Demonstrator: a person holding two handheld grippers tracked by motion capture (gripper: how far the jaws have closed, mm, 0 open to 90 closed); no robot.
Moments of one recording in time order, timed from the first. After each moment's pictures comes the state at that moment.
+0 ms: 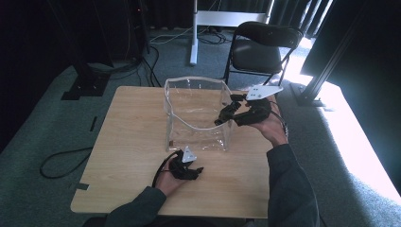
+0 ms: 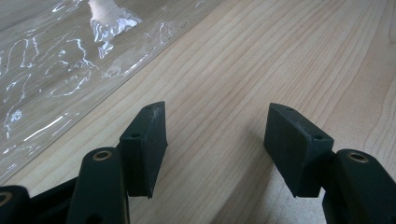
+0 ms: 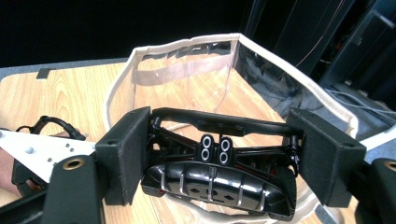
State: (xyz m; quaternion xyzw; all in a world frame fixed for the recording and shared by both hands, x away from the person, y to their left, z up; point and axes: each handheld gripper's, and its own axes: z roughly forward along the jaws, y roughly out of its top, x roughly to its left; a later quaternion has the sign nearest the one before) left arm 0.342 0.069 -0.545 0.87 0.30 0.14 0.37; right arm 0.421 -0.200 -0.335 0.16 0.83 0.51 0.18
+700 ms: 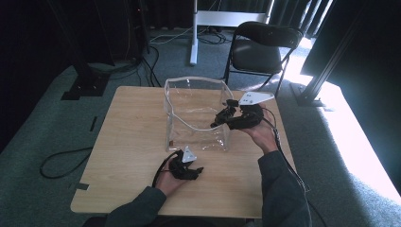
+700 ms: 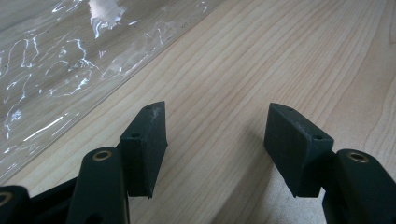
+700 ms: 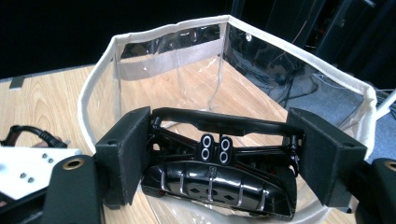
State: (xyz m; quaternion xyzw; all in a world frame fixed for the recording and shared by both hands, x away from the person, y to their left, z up) left arm 0.342 0.068 -0.545 0.87 0.30 0.14 0.37; right arm 0.420 -0.185 -0.362 0.22 0.81 0.51 0.19
